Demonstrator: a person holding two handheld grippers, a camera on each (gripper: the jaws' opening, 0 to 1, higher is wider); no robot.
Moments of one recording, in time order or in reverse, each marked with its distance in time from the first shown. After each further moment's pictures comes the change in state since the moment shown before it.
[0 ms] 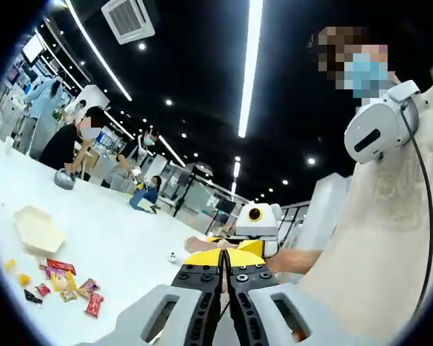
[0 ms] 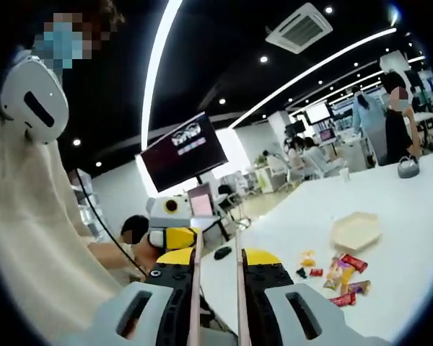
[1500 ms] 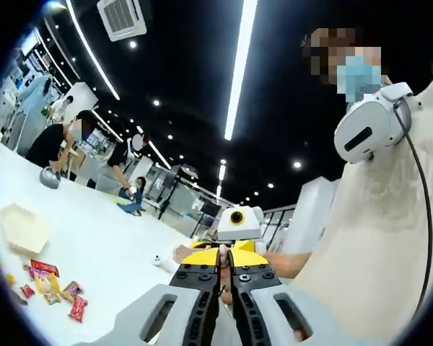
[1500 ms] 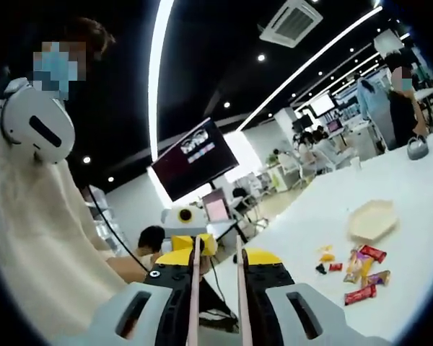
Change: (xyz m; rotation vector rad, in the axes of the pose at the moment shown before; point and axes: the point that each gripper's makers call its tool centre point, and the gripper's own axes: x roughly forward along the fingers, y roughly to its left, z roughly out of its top) left arm 0.013 -0.019 0.000 -0.040 -0.050 -0.097; right arm 0.001 0.006 0.006 0.107 -0.032 0.083
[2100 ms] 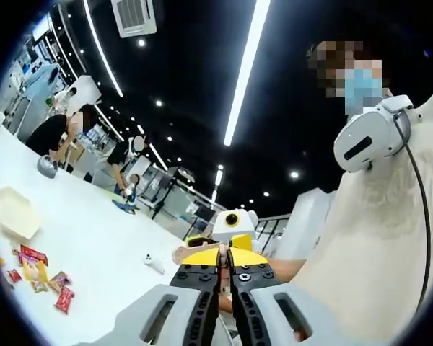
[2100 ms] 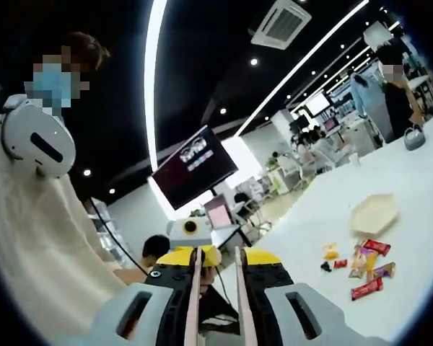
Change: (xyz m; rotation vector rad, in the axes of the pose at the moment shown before) left arm -0.001 0.000 -0.008 -0.060 -0.011 -0.017; right arm -0.003 0.003 0.003 0.056 -0.038 0.003
